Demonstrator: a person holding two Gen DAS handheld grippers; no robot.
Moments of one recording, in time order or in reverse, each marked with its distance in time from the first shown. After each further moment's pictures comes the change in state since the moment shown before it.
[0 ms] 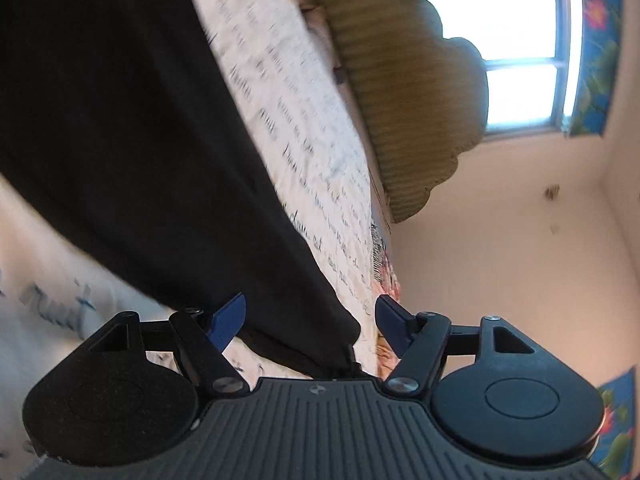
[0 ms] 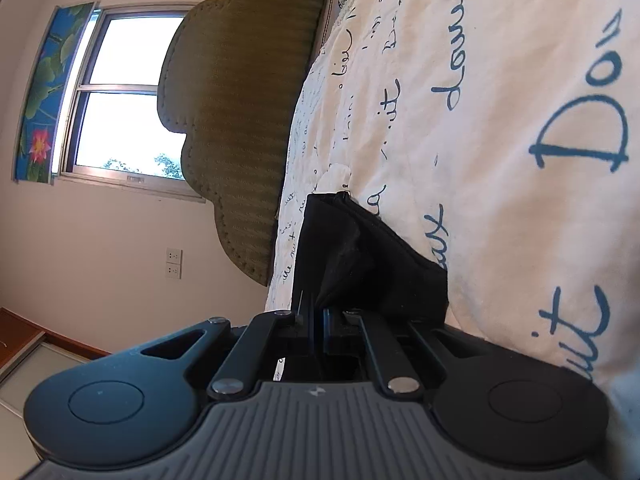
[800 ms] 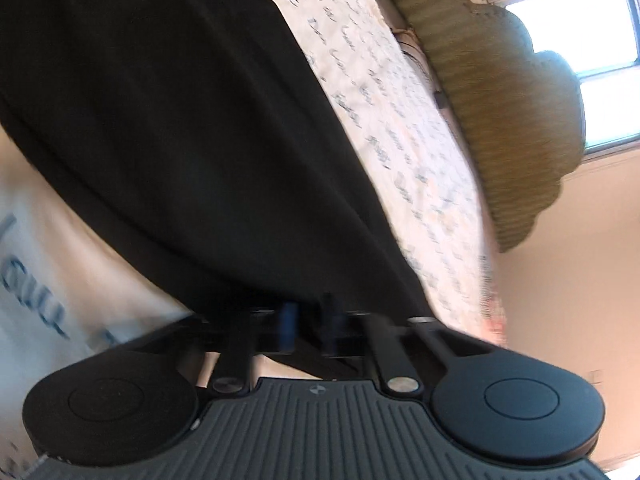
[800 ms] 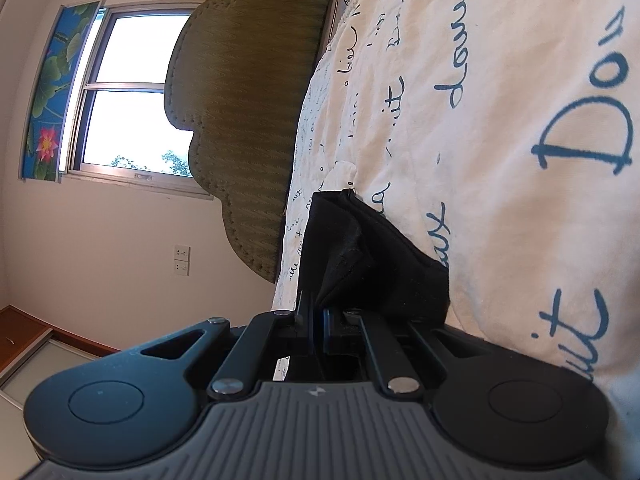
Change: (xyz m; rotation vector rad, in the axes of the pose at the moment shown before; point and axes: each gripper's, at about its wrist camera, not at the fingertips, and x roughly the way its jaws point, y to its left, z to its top) left arm 0.006 0.007 0.018 0.028 -0.113 0.372; right arm -0.010 -0.003 -0.002 -0.006 -0.001 0.009
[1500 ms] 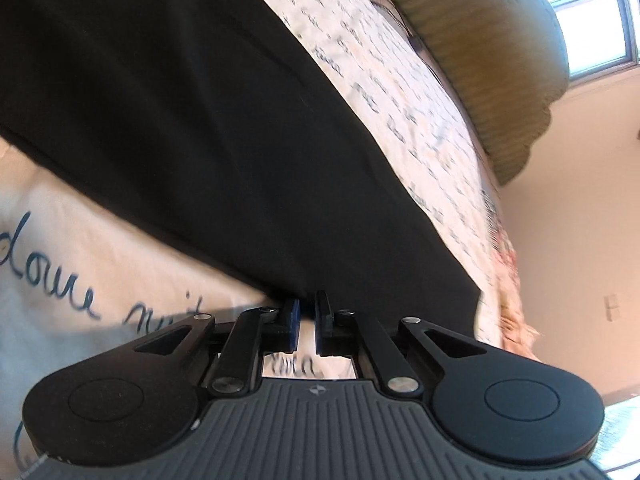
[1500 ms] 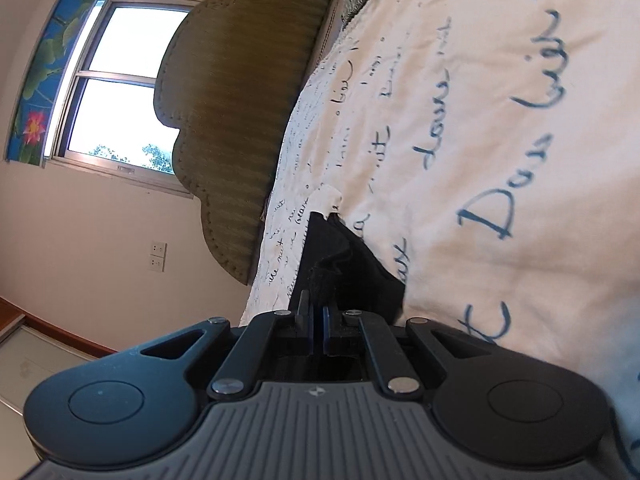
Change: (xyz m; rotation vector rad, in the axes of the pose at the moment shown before) left arm -0.027 0.018 -0.004 0.162 0.151 -0.045; right arm -0.038 0.021 0.009 -0.069 -0.010 -0.114
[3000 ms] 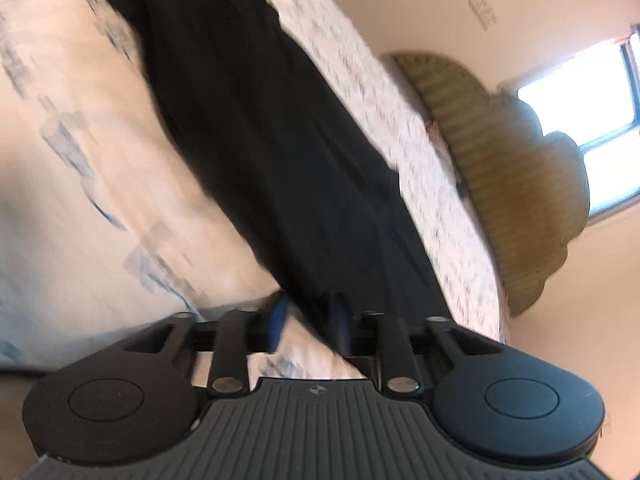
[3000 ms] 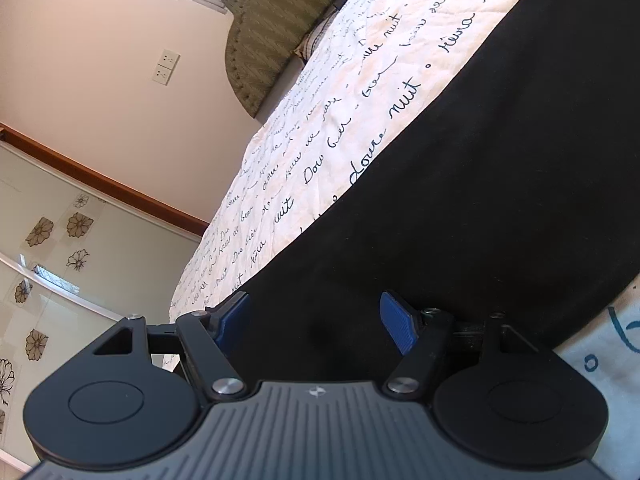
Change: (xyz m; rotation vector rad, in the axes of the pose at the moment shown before) left arm -0.159 0.142 0.020 -0.198 -0.404 0.076; right arm 0.136 0.105 -0.149 -0.324 0.401 -0.025
